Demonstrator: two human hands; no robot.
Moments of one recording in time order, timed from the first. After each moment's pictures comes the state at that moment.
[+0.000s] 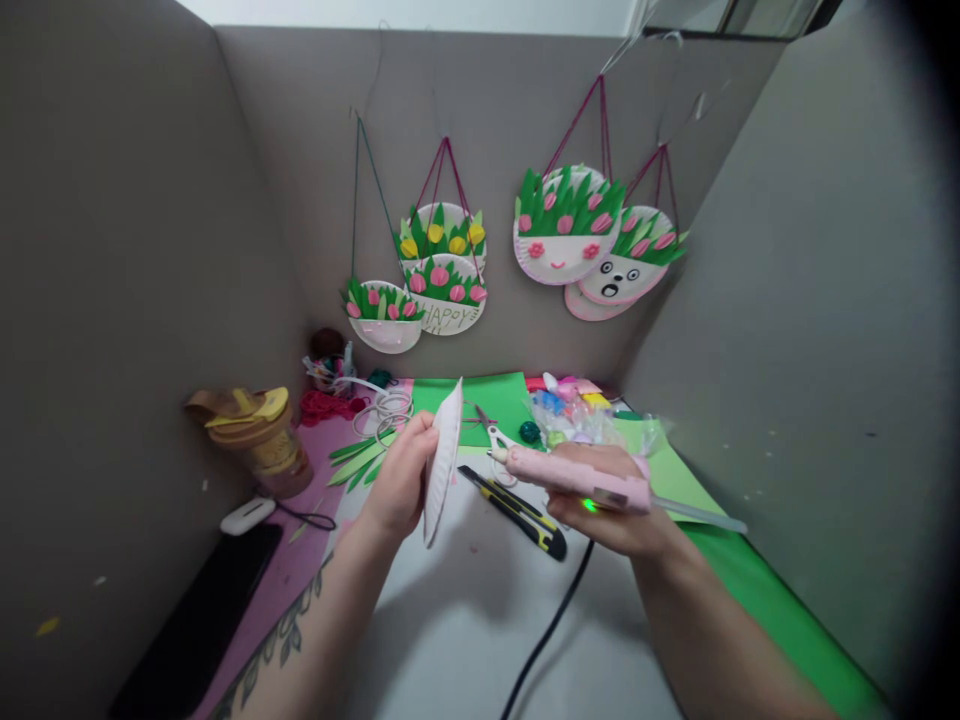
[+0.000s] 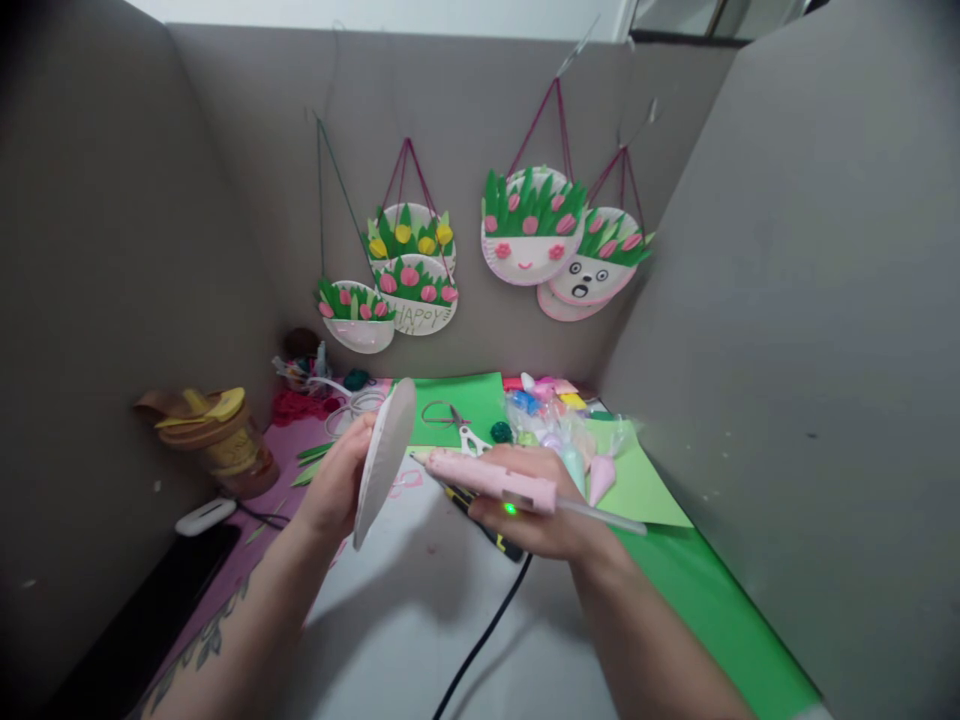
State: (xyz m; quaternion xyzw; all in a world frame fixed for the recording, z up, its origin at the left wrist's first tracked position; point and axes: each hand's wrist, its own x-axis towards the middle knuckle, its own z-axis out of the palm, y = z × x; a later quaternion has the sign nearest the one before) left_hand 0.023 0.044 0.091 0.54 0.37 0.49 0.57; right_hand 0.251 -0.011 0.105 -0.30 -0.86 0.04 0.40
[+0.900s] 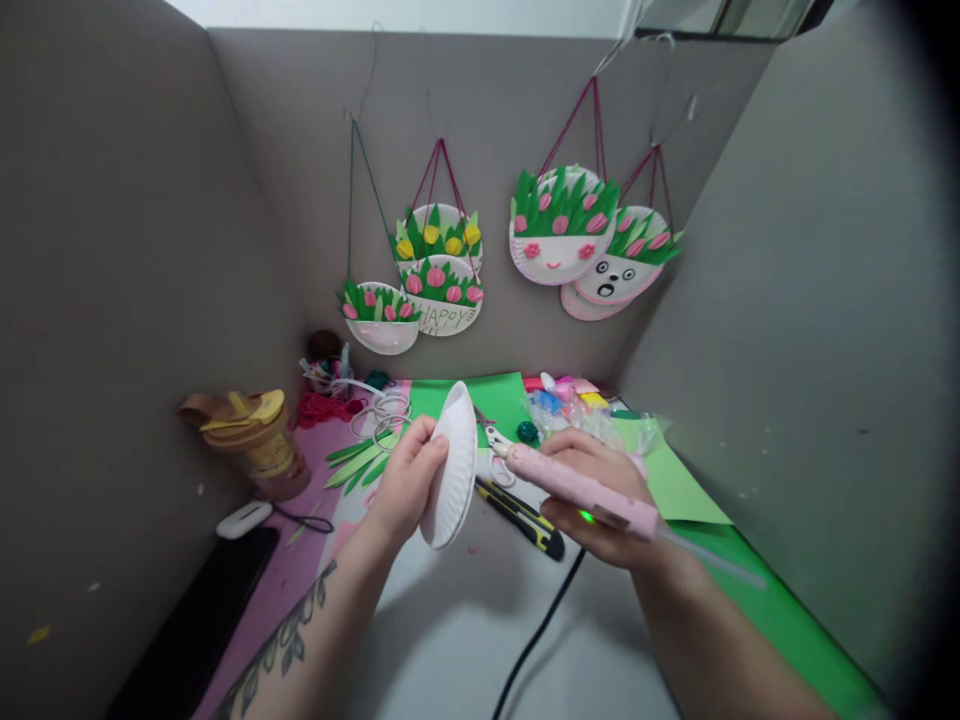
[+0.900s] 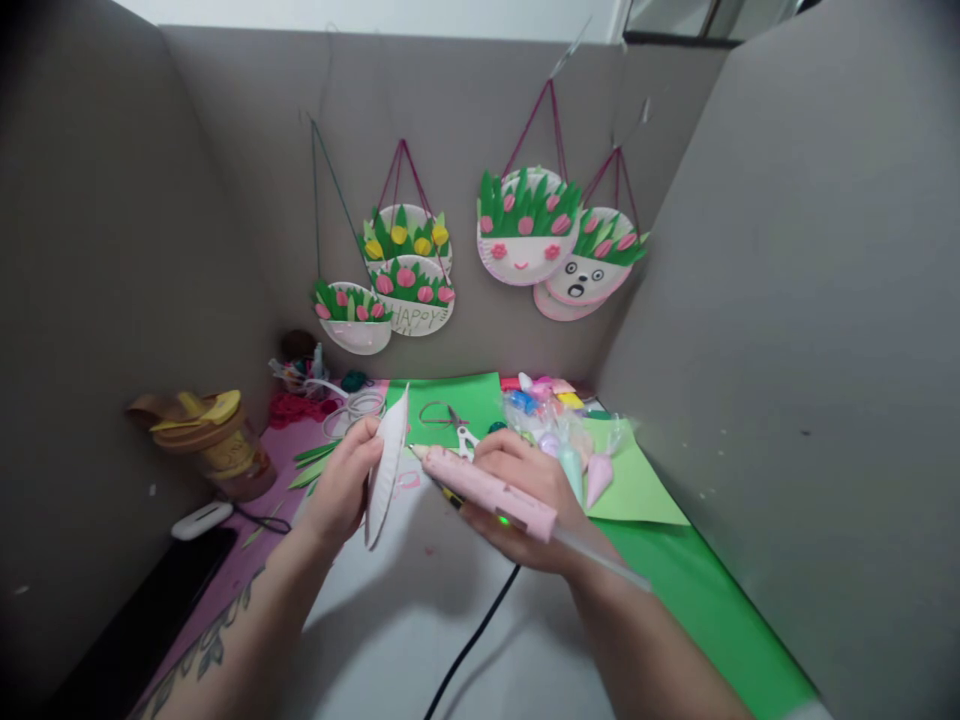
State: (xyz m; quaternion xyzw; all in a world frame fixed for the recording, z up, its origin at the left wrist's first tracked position) left_hand 0.025 0.045 0.077 0.56 0.36 0.49 0.56; right_hand 0.241 -0.016 0.107 -0.32 -0.84 0.01 0.44
